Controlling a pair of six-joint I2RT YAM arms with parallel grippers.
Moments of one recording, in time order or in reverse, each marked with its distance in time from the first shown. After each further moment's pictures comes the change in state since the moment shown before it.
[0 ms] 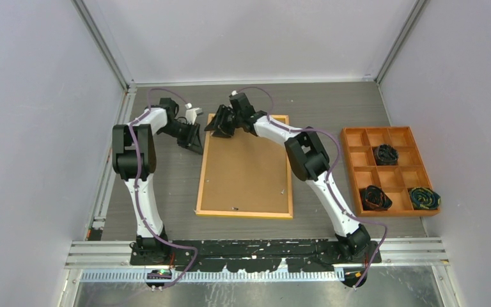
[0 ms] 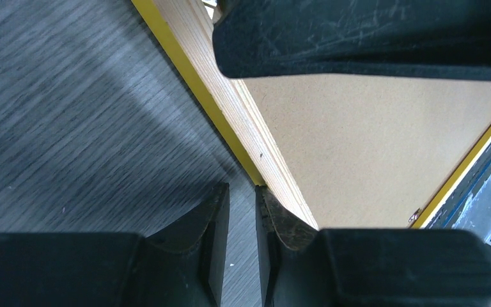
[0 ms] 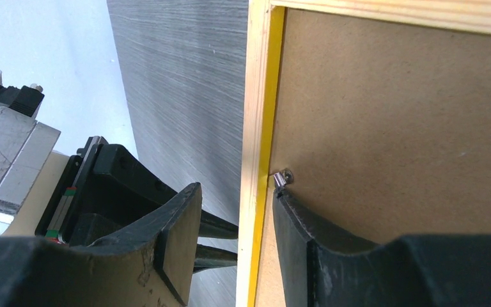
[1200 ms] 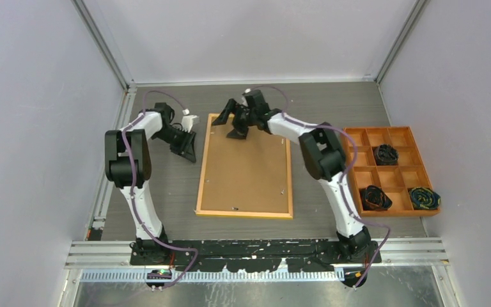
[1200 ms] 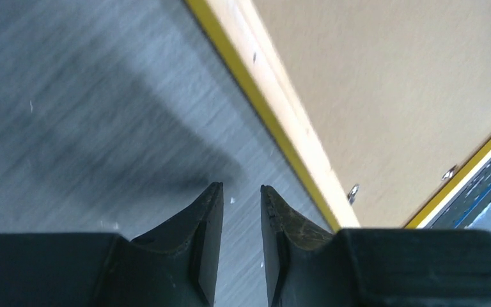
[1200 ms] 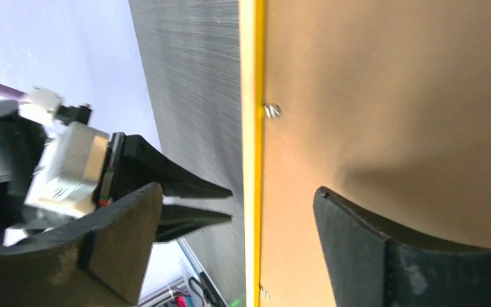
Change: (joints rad) left arm 0.019 -0.098 -0.094 -0.059 -0.085 0.112; right arm -0.050 -0.122 -0.167 0.056 -0.076 0.037
